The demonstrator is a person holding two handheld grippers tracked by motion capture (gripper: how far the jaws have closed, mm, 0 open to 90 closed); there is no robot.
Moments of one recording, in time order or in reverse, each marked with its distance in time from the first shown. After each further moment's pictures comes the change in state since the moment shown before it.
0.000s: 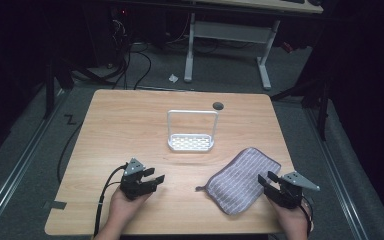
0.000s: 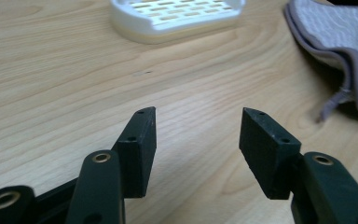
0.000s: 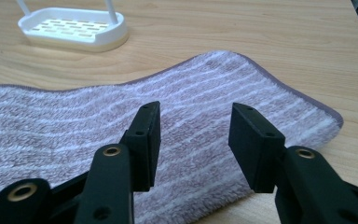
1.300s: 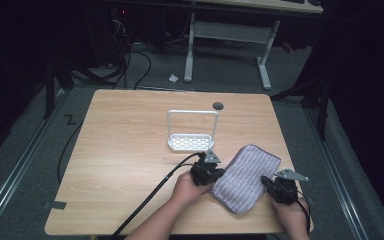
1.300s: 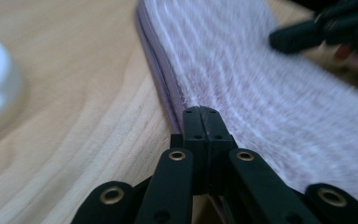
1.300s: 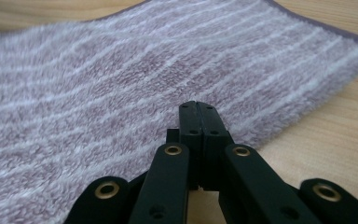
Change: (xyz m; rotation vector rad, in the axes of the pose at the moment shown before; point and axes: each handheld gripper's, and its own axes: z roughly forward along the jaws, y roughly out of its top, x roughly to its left) left arm -0.131 0.065 0.156 0.210 -0.245 0.298; right arm -0.014 -0.007 0.030 0.196 -0.037 -0.062
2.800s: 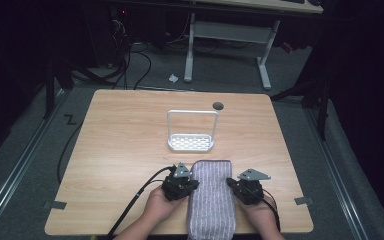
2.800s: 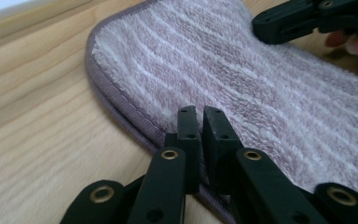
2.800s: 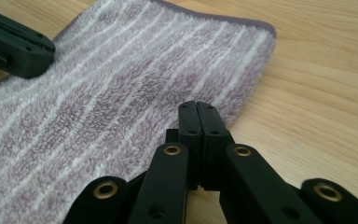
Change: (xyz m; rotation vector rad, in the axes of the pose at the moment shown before) left arm 0.009 -0.078 -0.081 -0.045 0.062 -0.100; right arm 0.098 0.020 0.028 0.003 0.187 -0.148
